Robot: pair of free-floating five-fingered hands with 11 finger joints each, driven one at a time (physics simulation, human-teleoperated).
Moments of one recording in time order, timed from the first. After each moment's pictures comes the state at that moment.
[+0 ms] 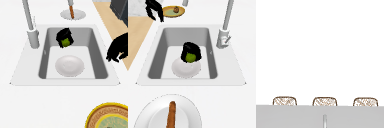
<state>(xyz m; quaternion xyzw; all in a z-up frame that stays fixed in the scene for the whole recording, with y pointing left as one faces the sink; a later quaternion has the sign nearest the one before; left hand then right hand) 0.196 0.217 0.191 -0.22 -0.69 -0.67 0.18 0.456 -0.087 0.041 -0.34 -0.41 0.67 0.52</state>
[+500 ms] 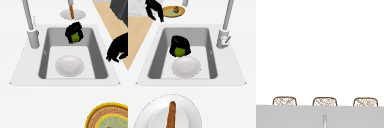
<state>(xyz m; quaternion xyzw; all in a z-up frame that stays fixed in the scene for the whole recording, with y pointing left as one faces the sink) 0.196 0.217 0.191 -0.22 -0.69 -0.67 0.18 0.391 -0.087 0.084 -0.32 -0.43 0.65 0.53</state>
